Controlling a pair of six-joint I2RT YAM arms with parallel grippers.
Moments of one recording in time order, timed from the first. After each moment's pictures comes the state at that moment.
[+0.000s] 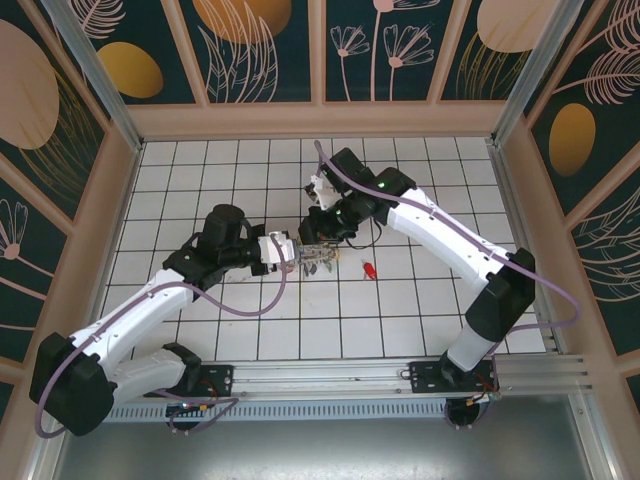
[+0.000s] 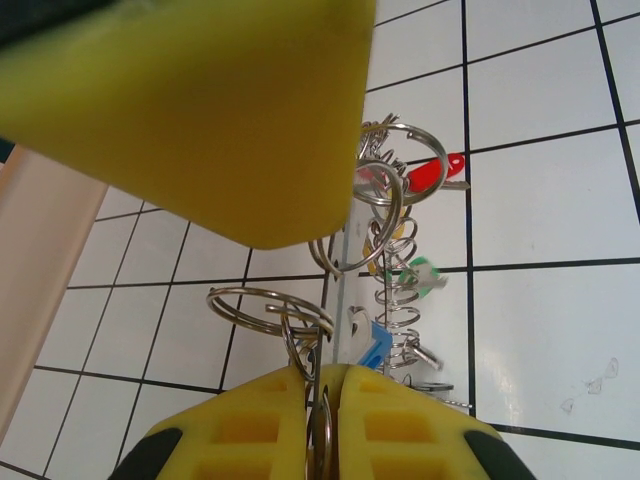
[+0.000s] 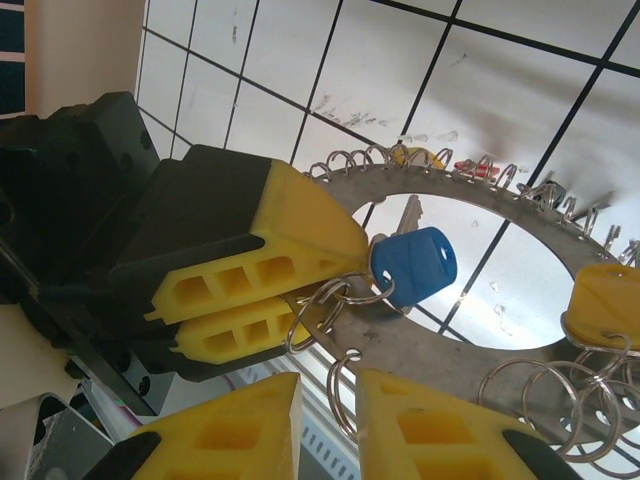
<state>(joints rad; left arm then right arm) -0.56 1.11 0.76 -0.23 0.46 0.84 0.79 1.65 1.63 -1.01 -0.52 0.51</state>
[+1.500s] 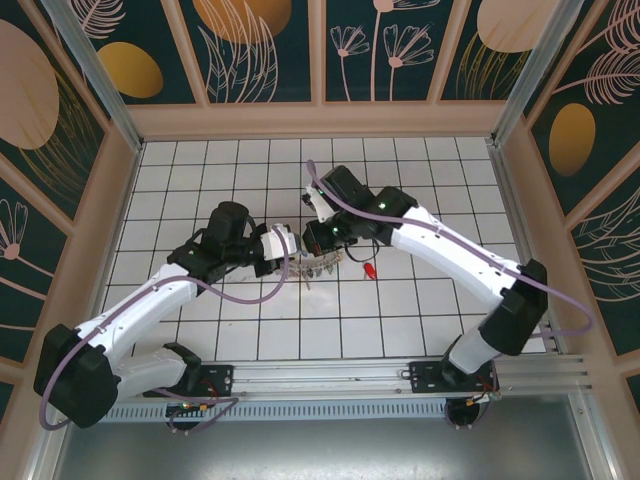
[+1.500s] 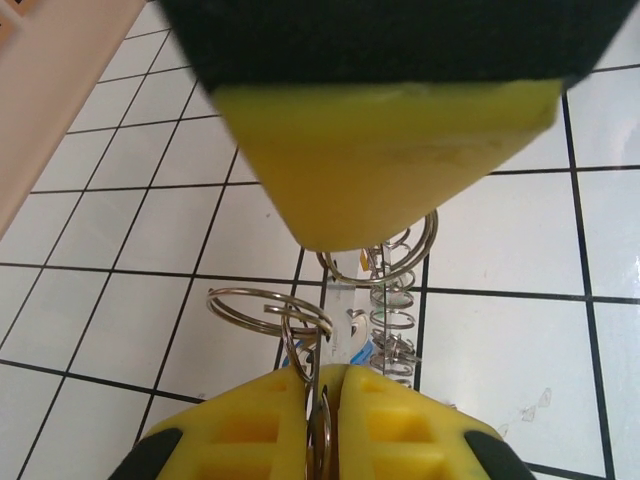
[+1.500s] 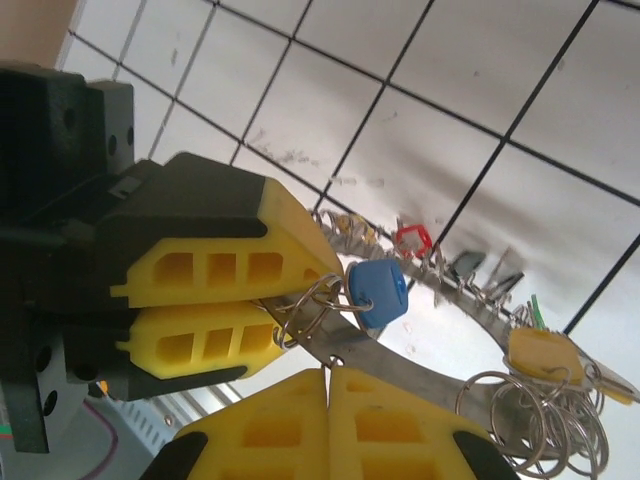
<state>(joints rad) -0.56 1.16 0.79 -0.26 0.52 0.69 0.88 1.54 1.49 -0.89 -0.24 0.43</state>
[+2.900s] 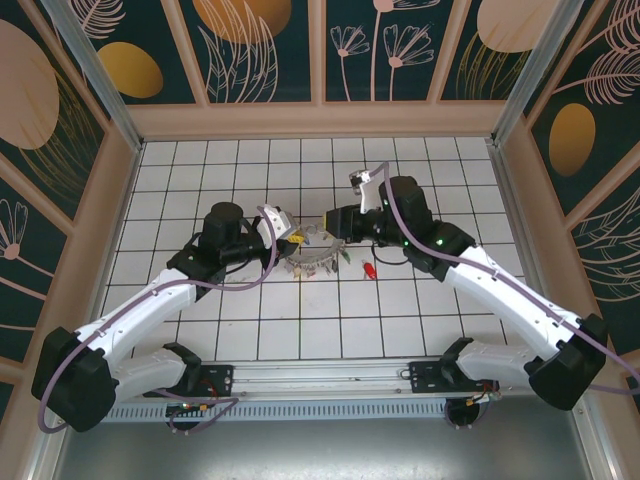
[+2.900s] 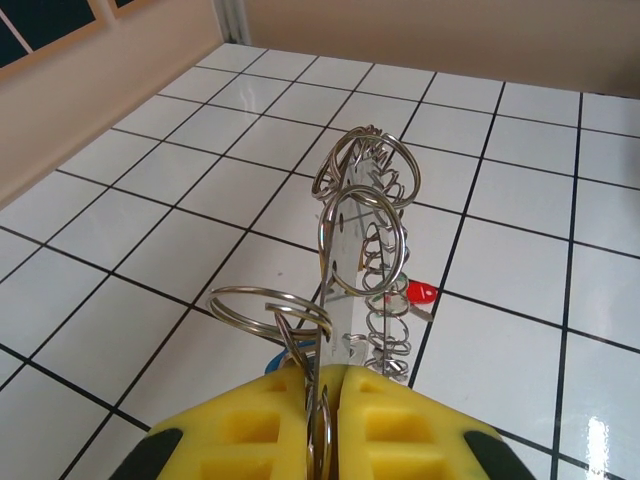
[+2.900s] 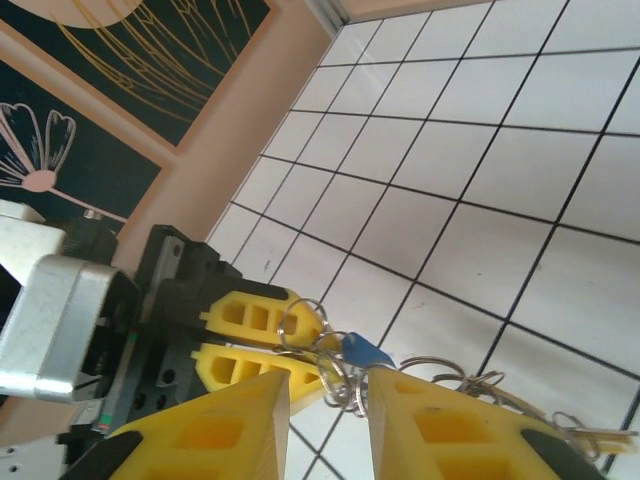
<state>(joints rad) -0.56 1.13 0.73 -0.03 0.51 0.28 0.75 1.18 1.10 -0.35 -0.29 0.55</state>
